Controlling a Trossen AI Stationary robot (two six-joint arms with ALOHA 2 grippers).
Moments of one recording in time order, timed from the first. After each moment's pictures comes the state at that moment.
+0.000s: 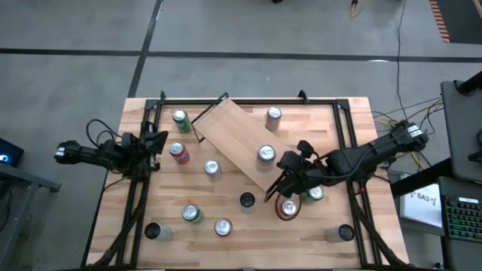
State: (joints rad) left arm -0.18 0.17 0.04 0.82 -0.44 0.12; right arm 0.37 1.42 1.30 -0.88 0.60 0.67
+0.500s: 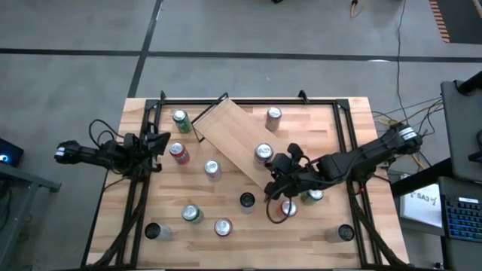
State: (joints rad) left arm -0.17 0.17 0.04 0.78 -0.44 0.11; right arm 0.37 1.50 1.30 -0.66 0.68 0.63
